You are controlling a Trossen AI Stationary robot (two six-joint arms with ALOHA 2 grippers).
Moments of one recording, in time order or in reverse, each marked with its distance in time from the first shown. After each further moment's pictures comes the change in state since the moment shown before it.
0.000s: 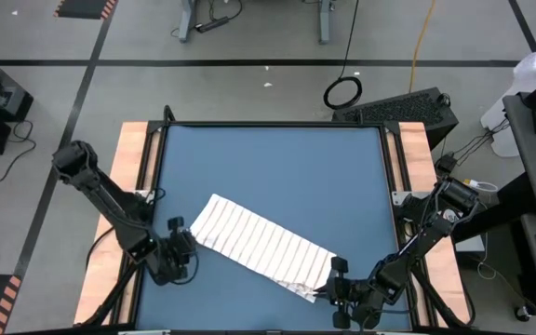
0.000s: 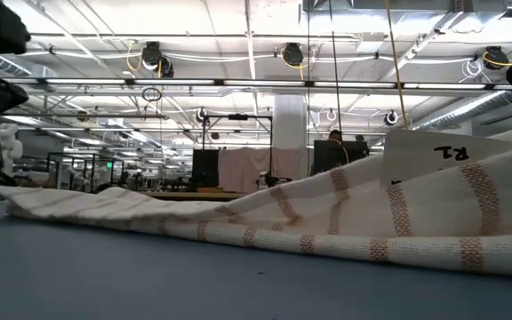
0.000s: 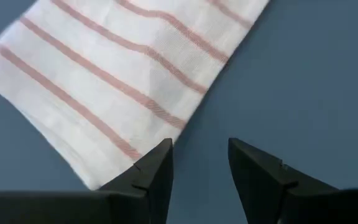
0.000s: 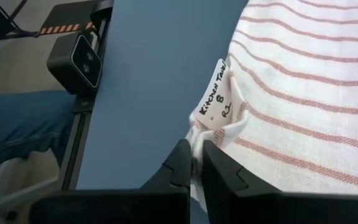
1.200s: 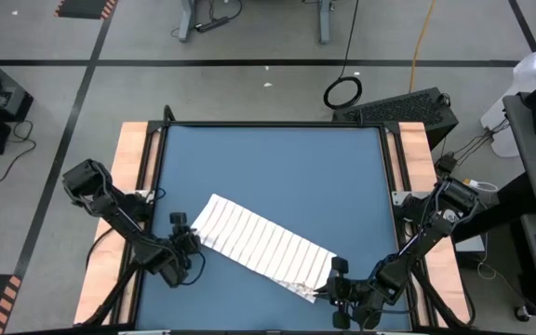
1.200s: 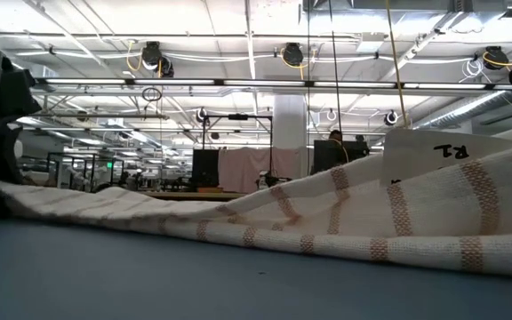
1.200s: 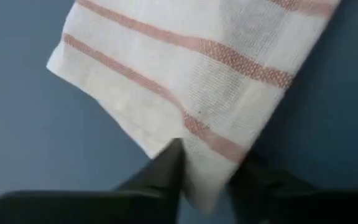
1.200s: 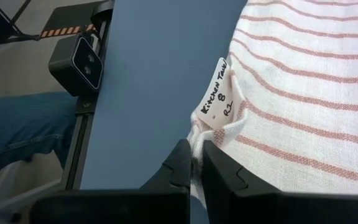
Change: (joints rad) left arm 0.026 0.284 0.032 -0.175 -0.113 0.070; right arm 0.002 0.000 0.000 0.000 0.000 0.020
